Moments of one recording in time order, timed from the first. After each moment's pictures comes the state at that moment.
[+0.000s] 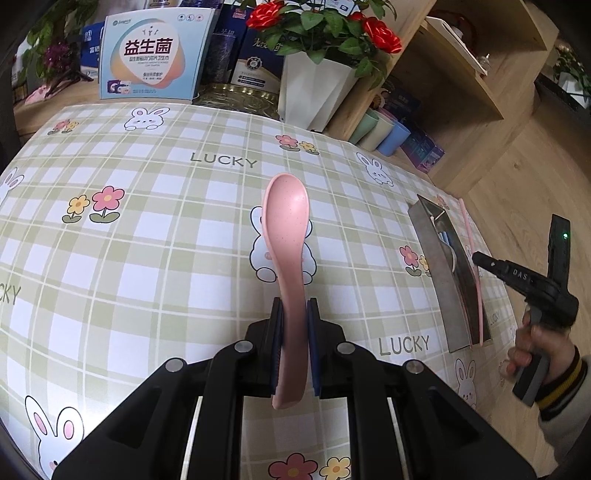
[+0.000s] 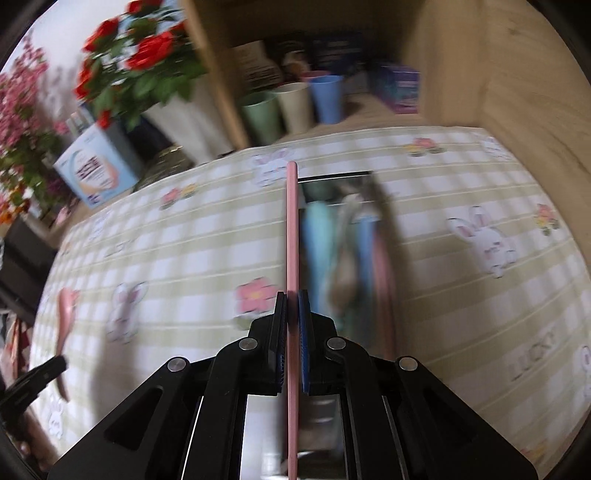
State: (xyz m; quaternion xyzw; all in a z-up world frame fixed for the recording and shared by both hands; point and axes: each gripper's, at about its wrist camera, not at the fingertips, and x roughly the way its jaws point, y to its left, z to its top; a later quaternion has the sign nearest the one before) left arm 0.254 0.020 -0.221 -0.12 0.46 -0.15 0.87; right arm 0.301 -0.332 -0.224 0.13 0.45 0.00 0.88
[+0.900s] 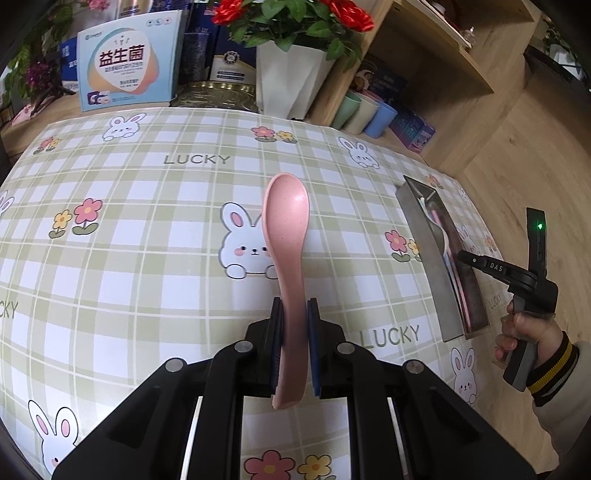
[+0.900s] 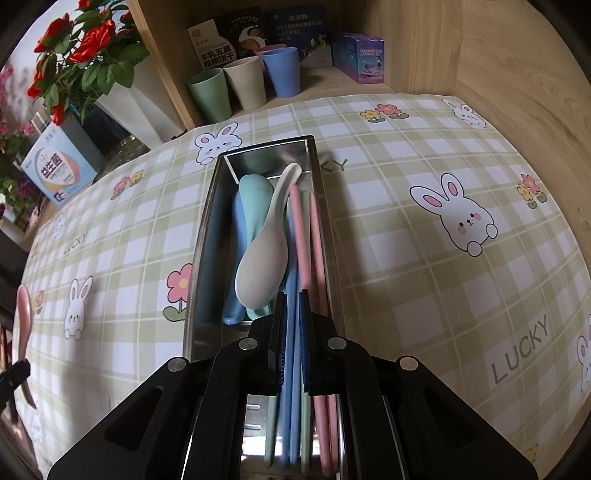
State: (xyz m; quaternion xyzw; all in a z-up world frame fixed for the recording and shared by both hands) left arm 0.256 -0.015 -0.214 -0.08 0.47 -0.17 0.86; right arm 0.307 -0.365 -0.261 0.14 0.48 -0.04 0.86
